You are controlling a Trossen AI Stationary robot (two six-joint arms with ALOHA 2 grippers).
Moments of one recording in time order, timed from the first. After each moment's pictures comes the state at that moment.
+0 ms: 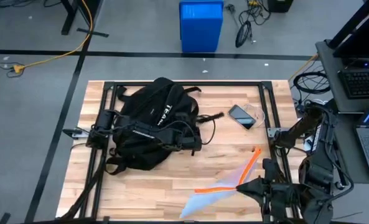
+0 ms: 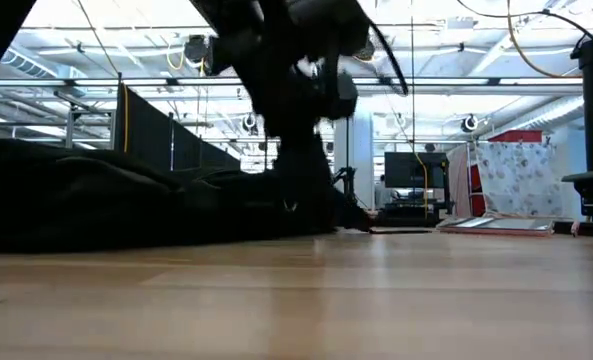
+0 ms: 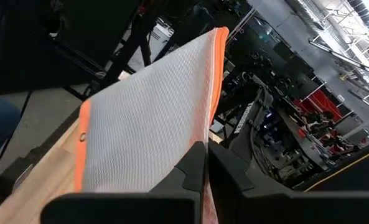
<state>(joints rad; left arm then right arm) -0.11 2.06 1.42 -0.40 -1.09 0.22 1.11 1.46 1.51 -0.51 1.16 -0.22</state>
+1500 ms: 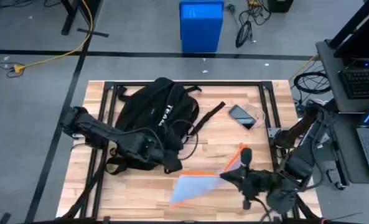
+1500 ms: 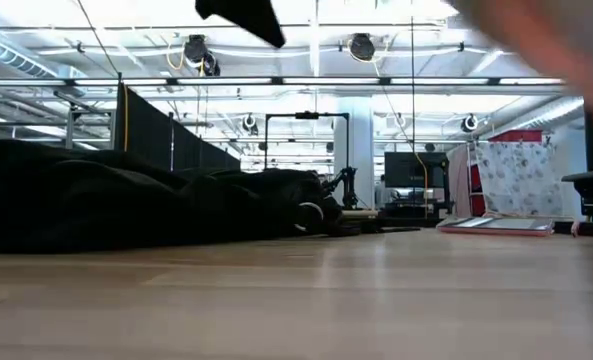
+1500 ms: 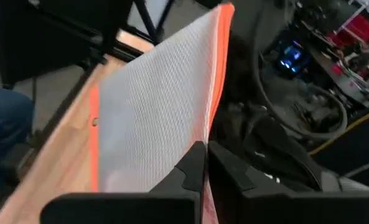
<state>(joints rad) -0.37 1.66 1.43 -0.71 -0.60 -0.38 0.89 1.49 1.52 -0.71 0.94 0.09</state>
